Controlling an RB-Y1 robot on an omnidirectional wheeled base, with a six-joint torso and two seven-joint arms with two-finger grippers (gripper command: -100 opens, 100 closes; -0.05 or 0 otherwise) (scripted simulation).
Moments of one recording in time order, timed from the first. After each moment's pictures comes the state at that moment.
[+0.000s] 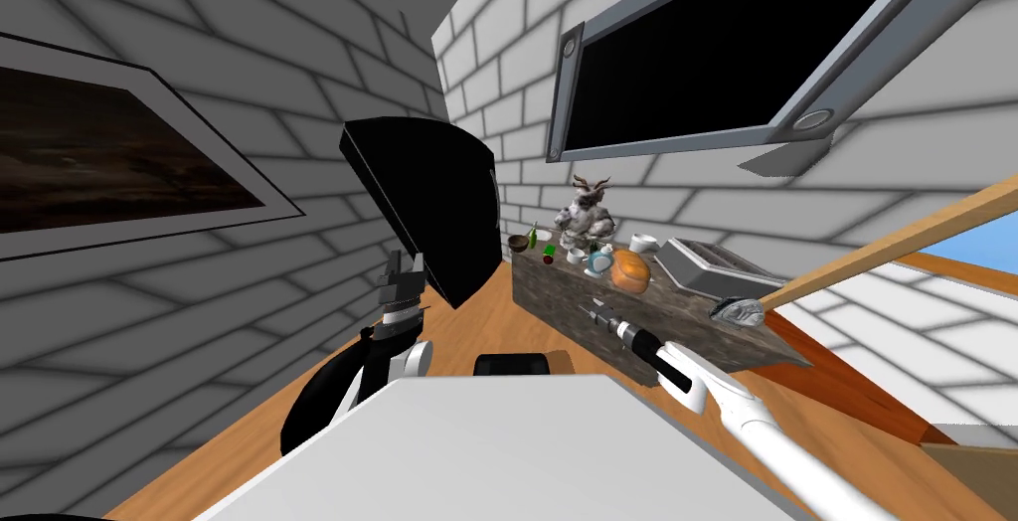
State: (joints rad) left arm 0.53 -0.04 0.04 -2.22 -0.04 -0.61 0.17; right arm 0.34 -0.81 0.15 -1.36 0.55 -0.43 0.43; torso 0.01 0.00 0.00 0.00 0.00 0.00
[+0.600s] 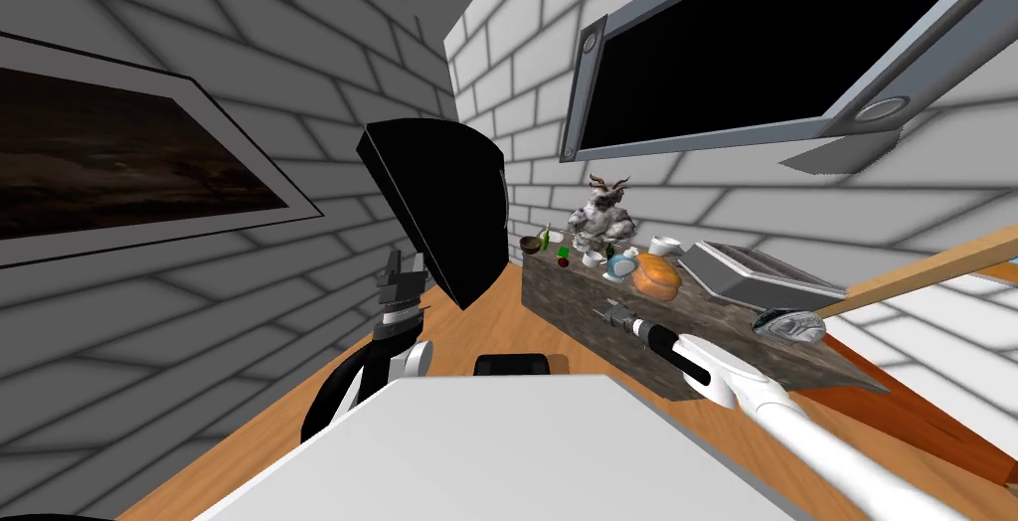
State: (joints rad) left arm 0.53 -0.04 0.04 -2.22 -0.04 -0.61 0.17; right arm 0.26 -0.94 0.18 -1.20 0.64 -0.43 0.48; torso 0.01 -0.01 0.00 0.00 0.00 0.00
